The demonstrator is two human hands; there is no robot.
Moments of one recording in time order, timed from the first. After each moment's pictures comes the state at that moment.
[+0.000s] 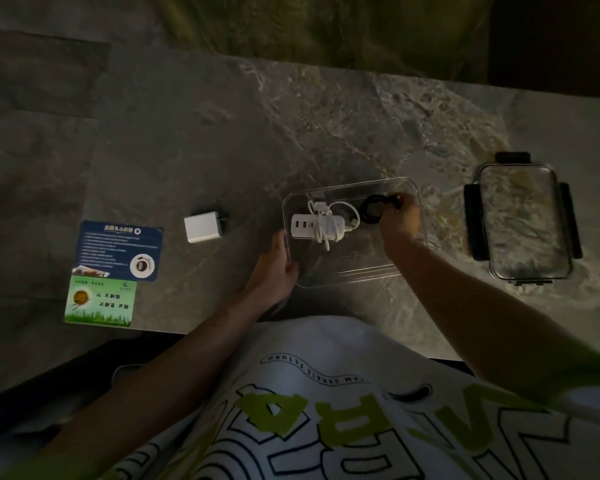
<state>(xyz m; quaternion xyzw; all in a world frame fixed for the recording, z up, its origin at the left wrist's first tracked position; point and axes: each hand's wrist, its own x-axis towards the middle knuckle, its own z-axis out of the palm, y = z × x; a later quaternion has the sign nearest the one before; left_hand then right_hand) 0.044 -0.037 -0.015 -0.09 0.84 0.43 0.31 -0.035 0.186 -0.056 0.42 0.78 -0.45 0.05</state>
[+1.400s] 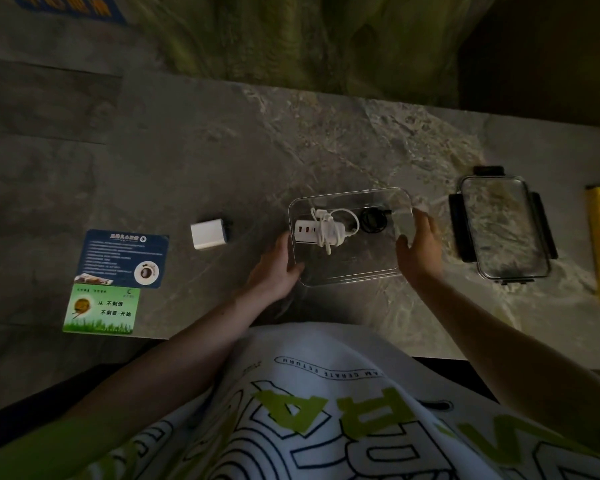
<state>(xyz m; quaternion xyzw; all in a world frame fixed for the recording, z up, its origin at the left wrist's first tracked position) 0.044 -0.049 -0.032 -0.04 0.87 0.39 0.31 0.036 0.220 -0.028 0.19 0.94 -0.30 0.03</state>
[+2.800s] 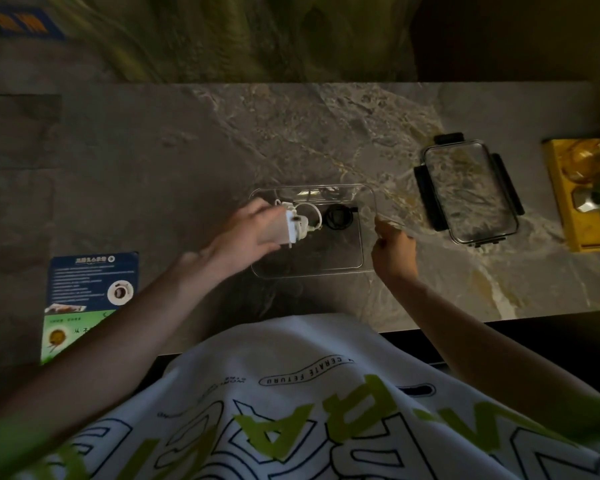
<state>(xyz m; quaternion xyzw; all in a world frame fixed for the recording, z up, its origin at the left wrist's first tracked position) -0.006 -0.059 0.033 0.25 0.92 0.24 0.20 0.076 0.208 -0.017 0.26 0.92 -0.29 0.07</state>
